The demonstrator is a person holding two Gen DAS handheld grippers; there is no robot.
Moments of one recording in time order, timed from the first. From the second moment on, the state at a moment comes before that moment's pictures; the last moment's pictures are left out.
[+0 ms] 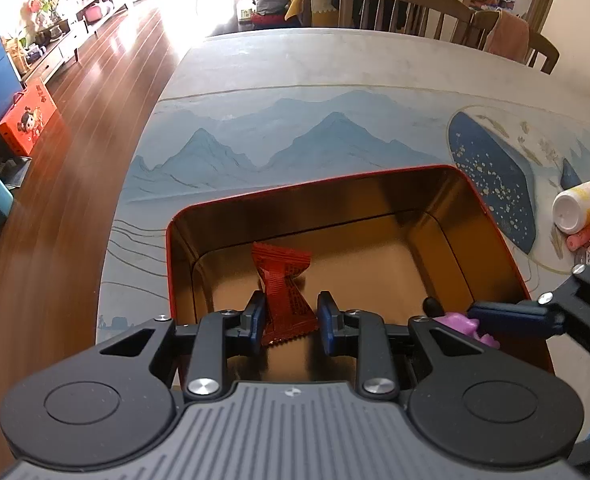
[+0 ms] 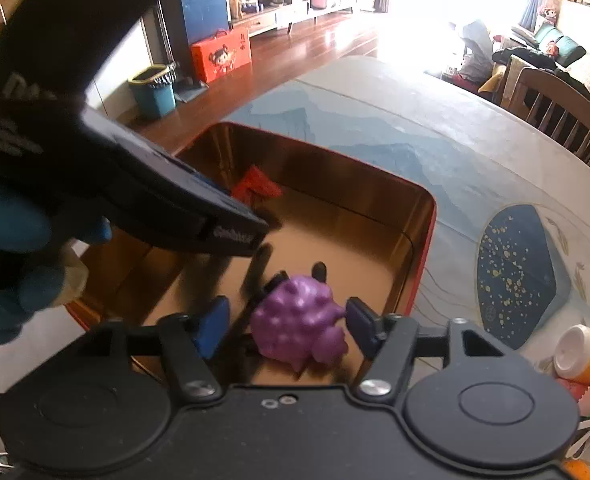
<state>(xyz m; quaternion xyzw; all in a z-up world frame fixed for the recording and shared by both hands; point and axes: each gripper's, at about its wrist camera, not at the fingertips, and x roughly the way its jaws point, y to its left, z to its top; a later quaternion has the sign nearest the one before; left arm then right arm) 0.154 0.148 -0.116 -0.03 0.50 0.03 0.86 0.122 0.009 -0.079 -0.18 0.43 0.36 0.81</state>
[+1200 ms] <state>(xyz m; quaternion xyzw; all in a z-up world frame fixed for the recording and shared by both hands) 0.106 0.049 -0.040 -0.04 0.39 0.01 0.92 0.121 -0.177 -0.012 -0.04 0.37 0.28 0.88</state>
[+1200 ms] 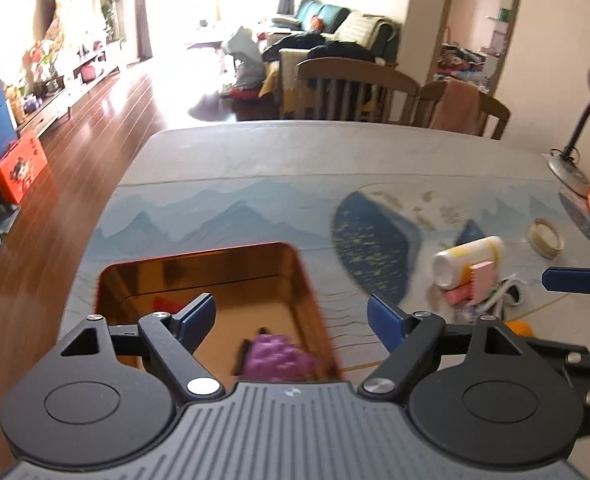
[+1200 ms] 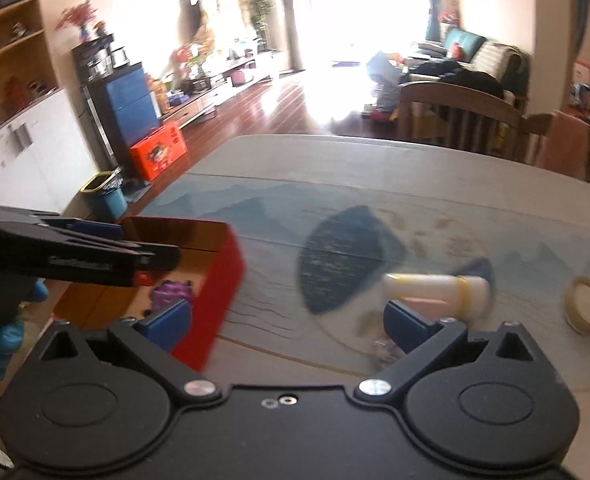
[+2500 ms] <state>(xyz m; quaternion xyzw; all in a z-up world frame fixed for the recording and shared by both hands) 0.151 -0.151 -0.108 -0.03 0.50 -0.07 0.86 0.130 -0.286 -0.104 -0.14 0.43 0.36 0.82</state>
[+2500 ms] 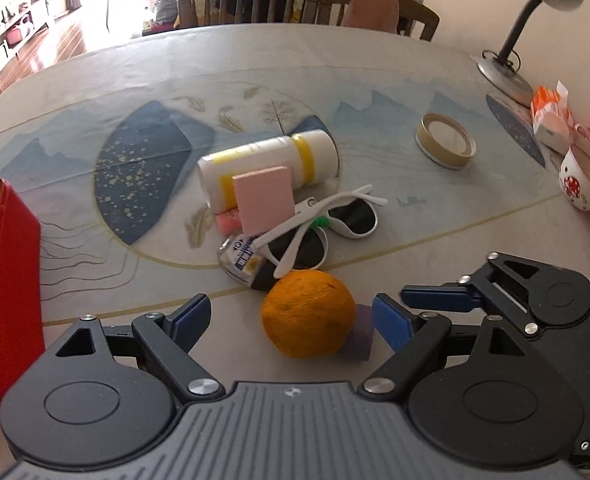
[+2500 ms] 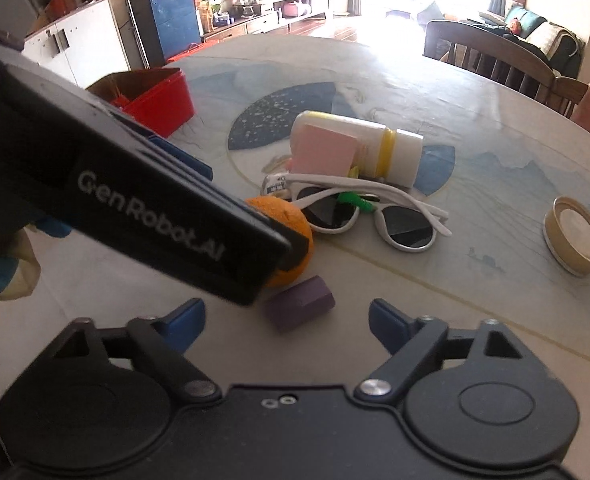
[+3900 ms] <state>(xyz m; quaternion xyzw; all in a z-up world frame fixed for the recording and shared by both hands) 0.133 -0.108 -0.090 -0.06 0.48 -0.07 0.87 0.130 -0.270 -0.094 -0.16 0.42 0.33 0.83</state>
